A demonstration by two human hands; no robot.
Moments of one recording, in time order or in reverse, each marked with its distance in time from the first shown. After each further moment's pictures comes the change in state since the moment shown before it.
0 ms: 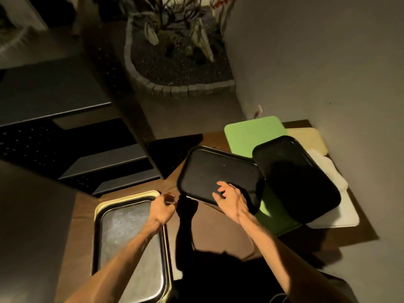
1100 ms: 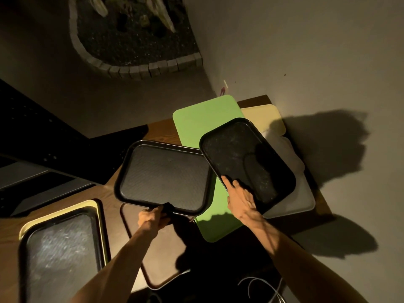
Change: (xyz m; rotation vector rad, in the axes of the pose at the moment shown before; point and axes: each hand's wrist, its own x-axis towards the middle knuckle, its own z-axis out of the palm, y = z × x) left_hand 0.016 0.051 0.187 -0.594 -0.010 -0.661; right_hand 0.025 0.195 -0.103 -0.554 -0.068 0.102
